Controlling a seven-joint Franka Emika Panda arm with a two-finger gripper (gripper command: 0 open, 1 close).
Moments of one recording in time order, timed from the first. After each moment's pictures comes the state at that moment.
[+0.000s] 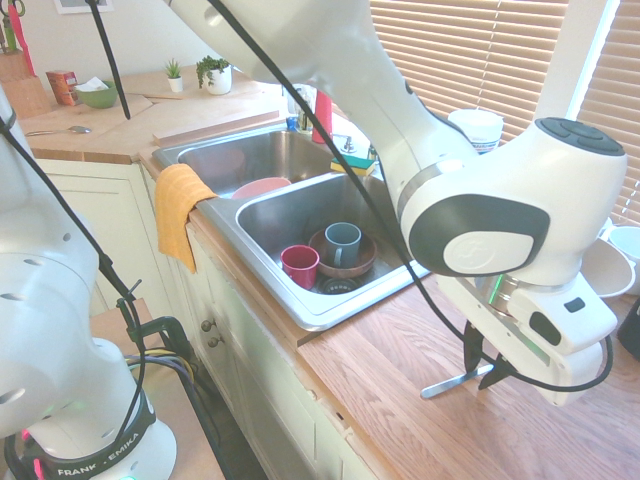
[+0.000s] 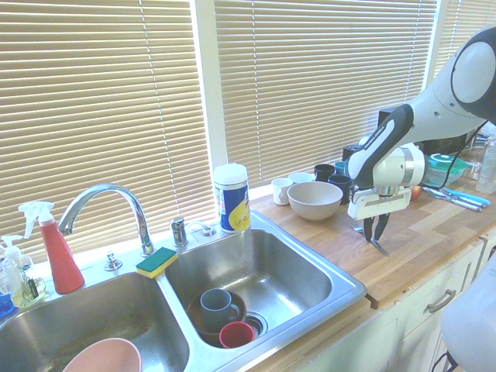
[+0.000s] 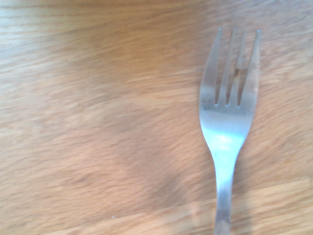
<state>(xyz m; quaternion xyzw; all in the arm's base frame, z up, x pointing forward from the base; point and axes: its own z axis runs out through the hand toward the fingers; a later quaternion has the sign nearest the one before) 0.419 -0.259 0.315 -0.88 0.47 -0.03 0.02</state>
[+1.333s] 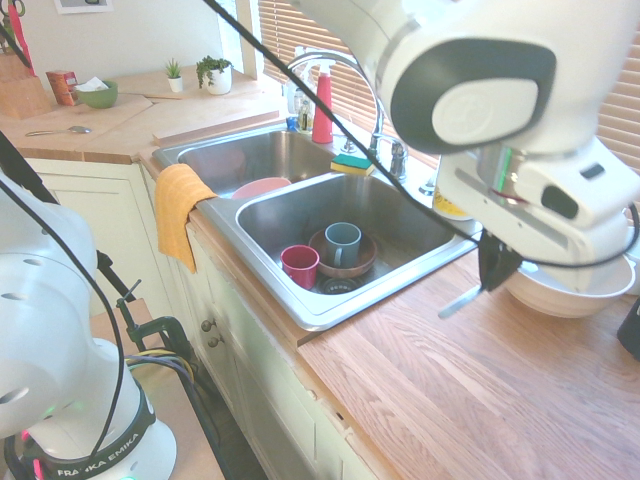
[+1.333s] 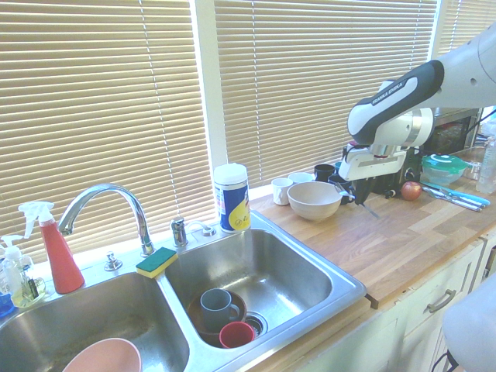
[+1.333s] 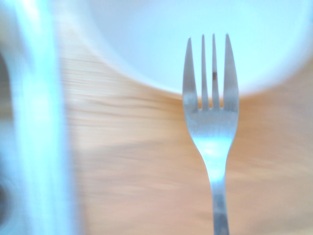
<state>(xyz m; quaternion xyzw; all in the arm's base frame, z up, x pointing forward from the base) 0.442 -0.165 0.451 -0.90 0.43 -0.09 0.05</state>
